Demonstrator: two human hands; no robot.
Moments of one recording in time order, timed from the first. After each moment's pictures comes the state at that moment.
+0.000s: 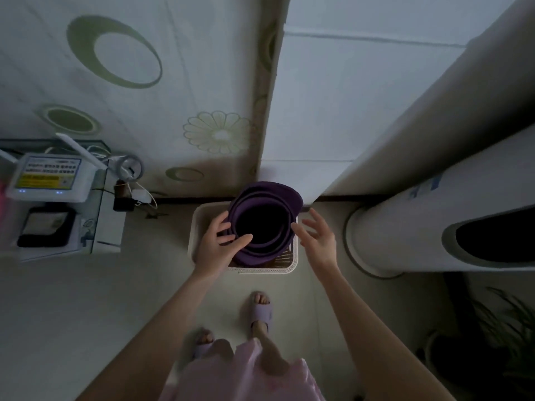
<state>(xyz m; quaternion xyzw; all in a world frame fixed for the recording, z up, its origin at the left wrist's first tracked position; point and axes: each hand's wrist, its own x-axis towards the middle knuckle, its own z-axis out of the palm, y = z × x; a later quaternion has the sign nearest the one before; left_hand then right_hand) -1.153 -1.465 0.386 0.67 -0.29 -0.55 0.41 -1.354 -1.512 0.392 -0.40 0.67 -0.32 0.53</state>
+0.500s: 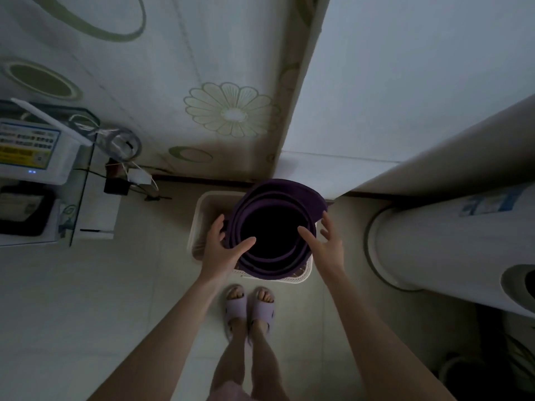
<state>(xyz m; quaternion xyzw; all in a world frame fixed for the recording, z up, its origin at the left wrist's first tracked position) -1.156 -1.513 0.283 0.72 -0.18 -0.54 0.40 -1.351 -1.583 0.282 -0.42 0.70 -0.23 0.53</state>
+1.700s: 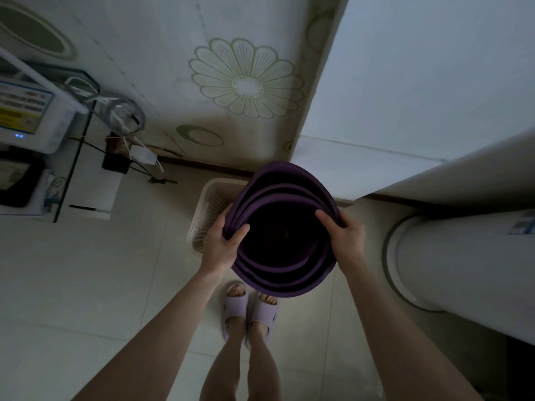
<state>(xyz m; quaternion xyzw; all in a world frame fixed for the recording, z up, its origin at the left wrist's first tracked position) -1.158 -1.521 0.221 0.78 -0.26 -0.43 0.37 -1.359 -1.626 0.221 -0.44 0.65 -0.27 0.56</state>
